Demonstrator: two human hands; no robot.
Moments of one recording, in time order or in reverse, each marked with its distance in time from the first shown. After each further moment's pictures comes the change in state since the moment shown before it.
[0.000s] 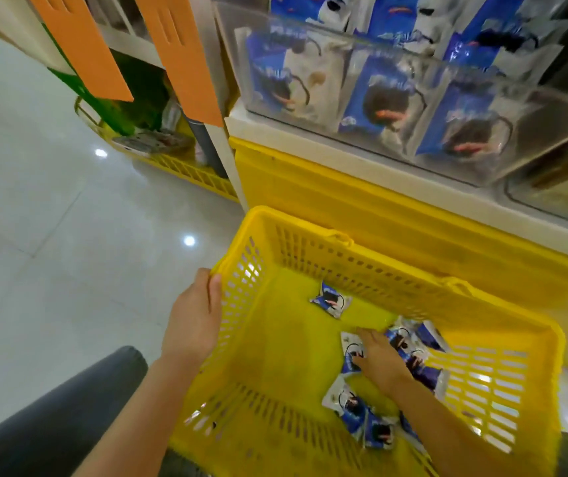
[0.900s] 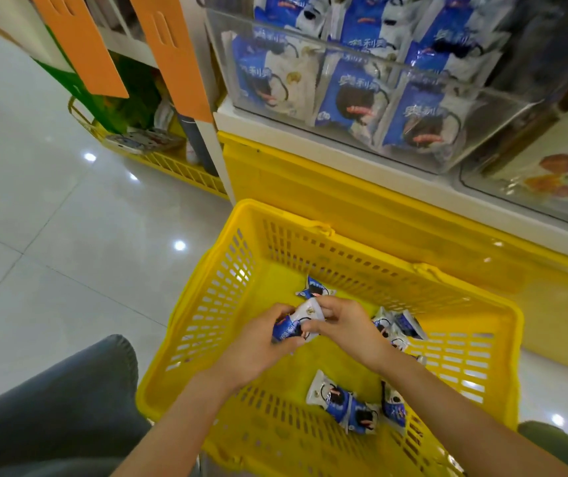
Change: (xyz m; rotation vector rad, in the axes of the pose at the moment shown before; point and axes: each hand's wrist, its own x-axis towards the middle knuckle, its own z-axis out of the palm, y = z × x) left_hand -0.053 0.047 0.048 -0.372 -0.635 0.067; right_hand -0.053 -0.074 -0.061 0.775 0.031 -0.399
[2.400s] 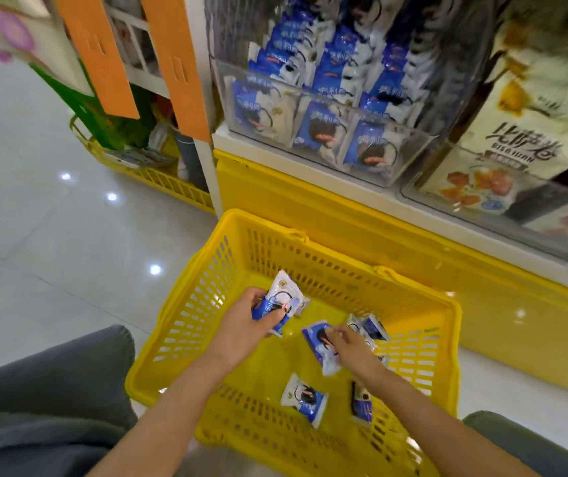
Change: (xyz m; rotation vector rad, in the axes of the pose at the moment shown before) left_hand -0.024 0.049 -0.002 -0.371 0.220 -0.078; right_hand -0.054 0.031 -0.014 -0.041 0.250 0.368
